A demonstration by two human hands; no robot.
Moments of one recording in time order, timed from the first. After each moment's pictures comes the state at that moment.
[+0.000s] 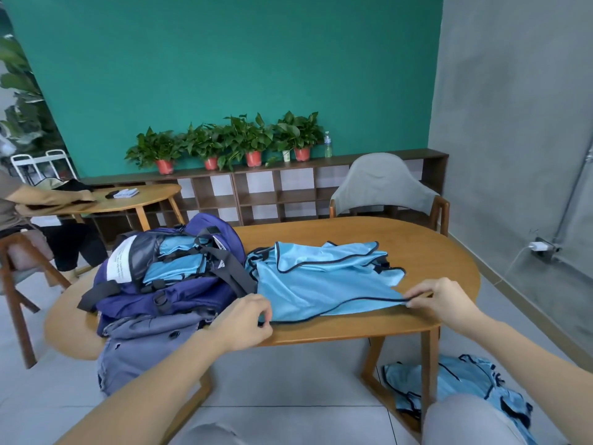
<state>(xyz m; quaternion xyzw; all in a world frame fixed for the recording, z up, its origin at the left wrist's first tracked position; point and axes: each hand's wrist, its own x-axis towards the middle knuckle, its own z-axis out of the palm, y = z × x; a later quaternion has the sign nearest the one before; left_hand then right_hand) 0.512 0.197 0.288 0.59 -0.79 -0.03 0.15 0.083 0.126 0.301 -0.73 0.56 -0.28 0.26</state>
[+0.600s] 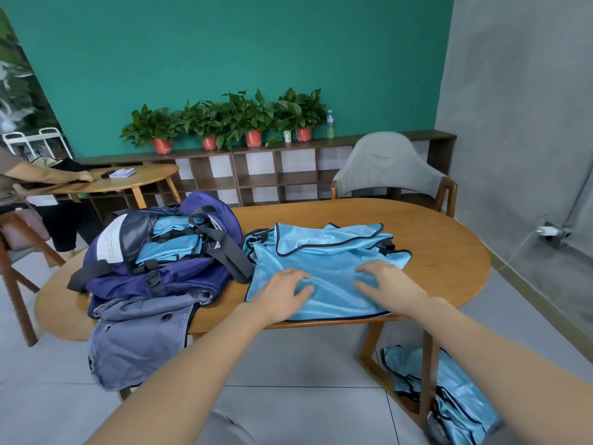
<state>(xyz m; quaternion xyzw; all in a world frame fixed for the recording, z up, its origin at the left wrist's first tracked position) 0.448 0.148 0.262 0.62 -0.75 -0.11 0.19 0.170 0.109 0.279 -0.83 0.50 -0.18 0.15</state>
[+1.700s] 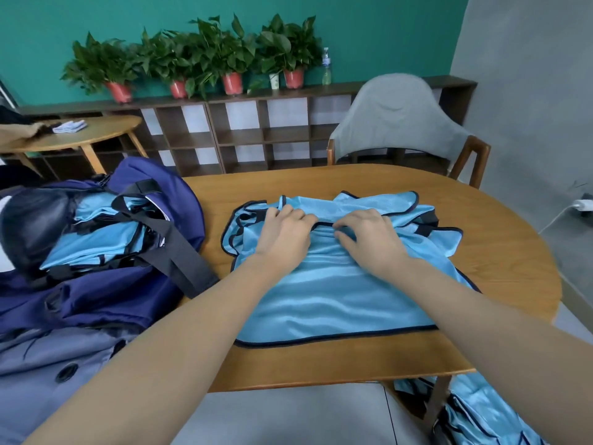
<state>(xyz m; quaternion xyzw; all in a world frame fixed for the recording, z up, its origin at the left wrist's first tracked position) 0.426 -0.022 0.270 0.61 -0.77 0.16 0.12 0.233 -0.037 0.268 -0.83 0.51 -0.24 0.03</state>
